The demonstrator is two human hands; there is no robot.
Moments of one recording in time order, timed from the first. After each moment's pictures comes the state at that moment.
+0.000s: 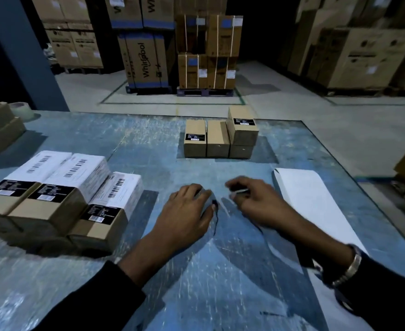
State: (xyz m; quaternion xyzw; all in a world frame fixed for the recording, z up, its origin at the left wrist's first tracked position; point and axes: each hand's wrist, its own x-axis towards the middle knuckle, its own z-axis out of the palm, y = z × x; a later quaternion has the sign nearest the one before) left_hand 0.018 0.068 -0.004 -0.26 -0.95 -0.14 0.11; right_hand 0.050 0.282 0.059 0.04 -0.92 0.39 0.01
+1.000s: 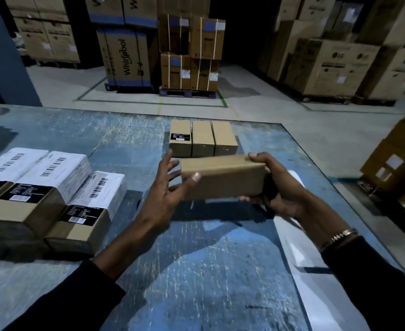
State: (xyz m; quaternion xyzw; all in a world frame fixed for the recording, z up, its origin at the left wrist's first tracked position) left_hand 0.031 0.067 0.043 -0.13 -0.71 -0.69 -0.02; right_hand 0.050 0.332 0.090 -0.10 -0.59 0.79 -0.11
